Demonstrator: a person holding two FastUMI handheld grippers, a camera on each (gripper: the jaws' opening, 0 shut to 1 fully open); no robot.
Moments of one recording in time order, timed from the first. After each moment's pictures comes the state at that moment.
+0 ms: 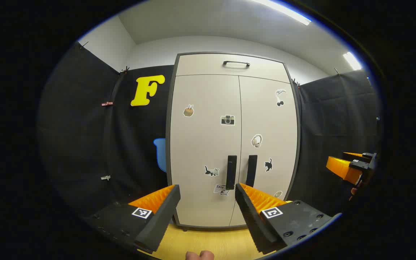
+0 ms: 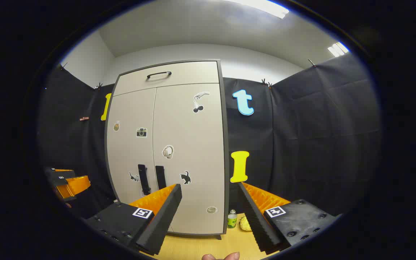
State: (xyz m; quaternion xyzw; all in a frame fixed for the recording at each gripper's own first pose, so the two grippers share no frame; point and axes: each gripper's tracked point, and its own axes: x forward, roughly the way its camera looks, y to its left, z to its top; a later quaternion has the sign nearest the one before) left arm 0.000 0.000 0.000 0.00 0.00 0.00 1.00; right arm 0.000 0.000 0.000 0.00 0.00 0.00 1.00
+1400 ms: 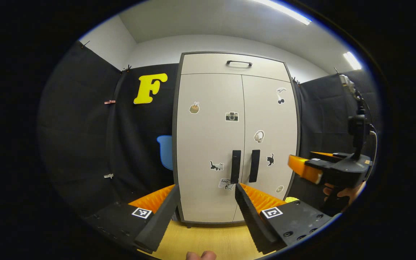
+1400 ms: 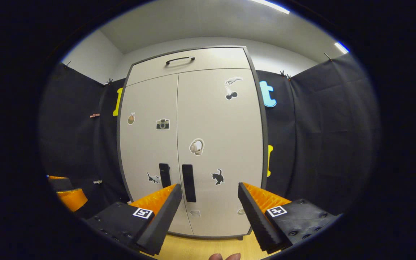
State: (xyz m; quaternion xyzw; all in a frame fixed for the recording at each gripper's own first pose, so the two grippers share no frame) left arm -0.019 0.025 -0.014 0.00 0.01 0.00 1.00; right arm 0.074 0.103 -0.039 0.00 0.03 0.06 1.00
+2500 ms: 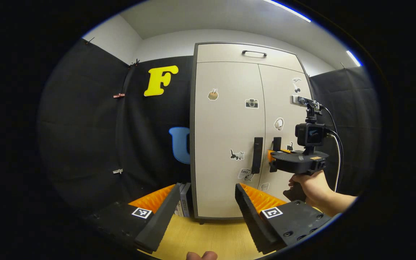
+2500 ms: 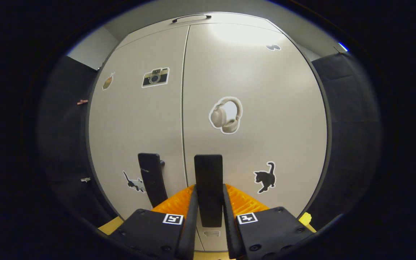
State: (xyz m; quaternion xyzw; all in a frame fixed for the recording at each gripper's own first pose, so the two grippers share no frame) left arm -0.010 0.080 -0.051 0.00 0.04 0.04 1.00; right arm 0.219 0.168 -0.132 0.00 0.07 0.04 1.00
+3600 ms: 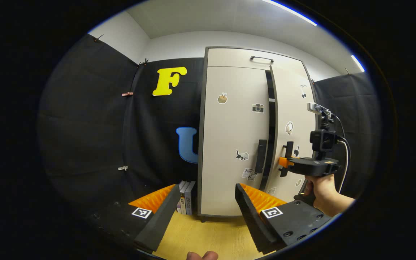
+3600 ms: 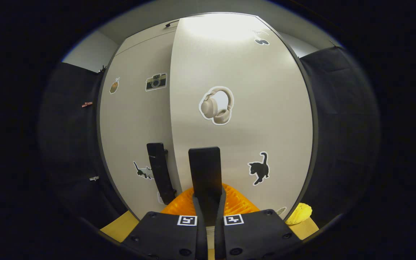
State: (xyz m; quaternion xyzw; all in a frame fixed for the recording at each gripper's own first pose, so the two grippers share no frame) left arm -0.041 0.091 -0.044 -0.01 0.03 0.05 1.00; right arm 0.190 0.157 -0.125 0.02 0.09 0.07 0.99
